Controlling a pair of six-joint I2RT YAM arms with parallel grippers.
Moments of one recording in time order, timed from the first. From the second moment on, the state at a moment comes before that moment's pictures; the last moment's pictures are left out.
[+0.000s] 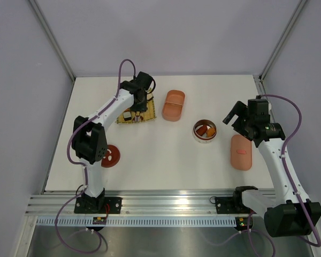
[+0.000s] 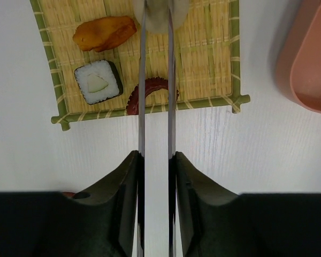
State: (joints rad) left arm -0.47 1.97 1.77 -0.92 -0.29 -0.39; right arm 0.05 1.06 1.04 -0.75 0.06 0.63
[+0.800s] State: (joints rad) left arm -0.47 1.80 1.82 -1.02 -0.39 -0.38; right arm 0.05 1.06 1.03 -0.75 0.06 0.63
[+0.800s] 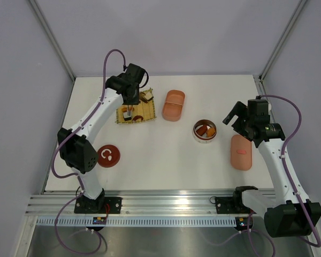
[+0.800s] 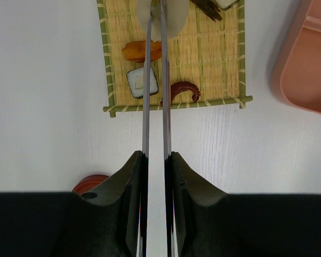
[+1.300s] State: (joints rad) left arm -0.63 1.79 1.93 -1.05 -0.38 -0.36; right arm 0.05 1.05 1.03 -0.75 0.06 0.63
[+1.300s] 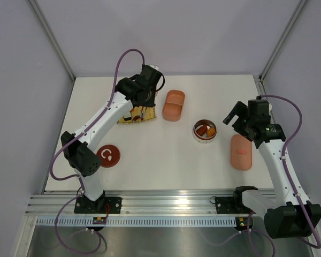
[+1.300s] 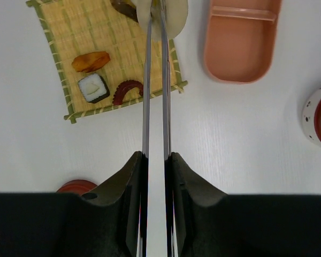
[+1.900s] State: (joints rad) left arm -0.79 1.85 1.99 -1.03 -0.19 -0.35; right arm 0.05 1.02 1.03 -0.75 0.10 0.65
